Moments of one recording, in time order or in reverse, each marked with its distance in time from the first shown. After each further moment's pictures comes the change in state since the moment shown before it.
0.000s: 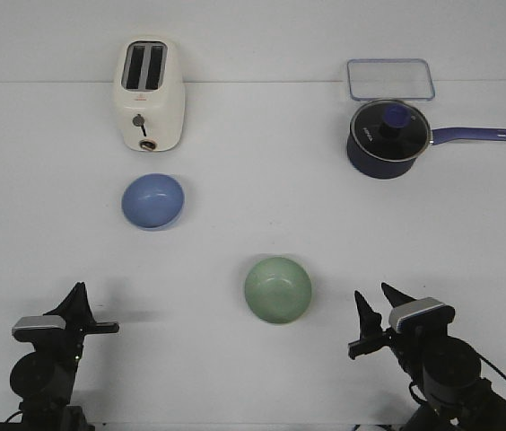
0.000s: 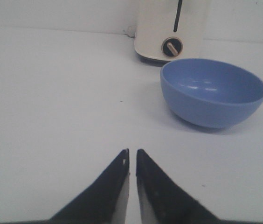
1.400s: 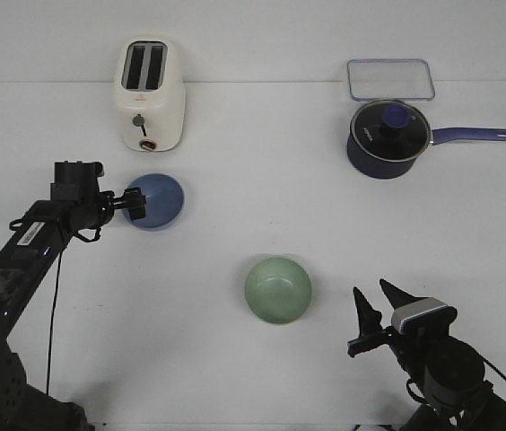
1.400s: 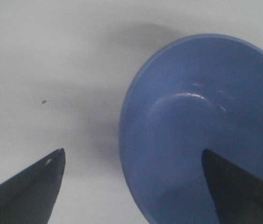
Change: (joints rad) left arm -0.073 1.631 1.194 -0.371 0.105 -0.116; right arm 0.000 -0.008 -0.011 0.074 0.000 0.000
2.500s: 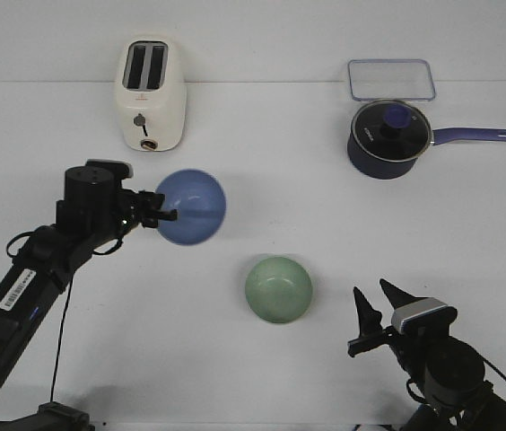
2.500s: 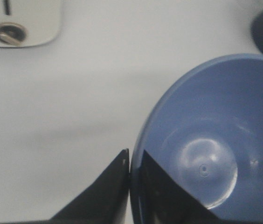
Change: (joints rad) left arm -0.282 -0.317 0.015 -0.064 0.063 0.007; right arm 0.000 0.000 0.000 0.000 0.003 0.000
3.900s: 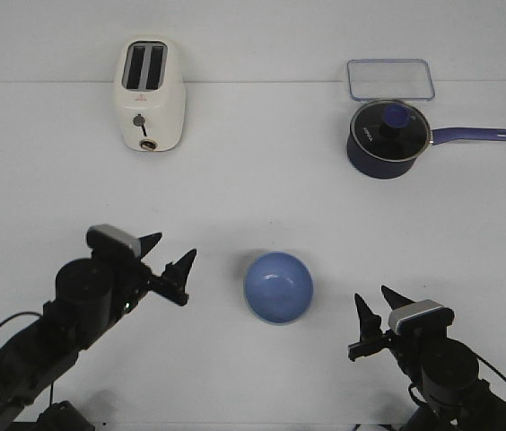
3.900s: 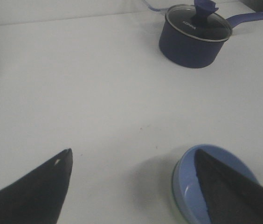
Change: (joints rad) left arm -0.345 -0.465 -0.318 0.127 -0.272 -0.014; right arm 0.000 0.000 0.000 -0.081 0.000 0.008
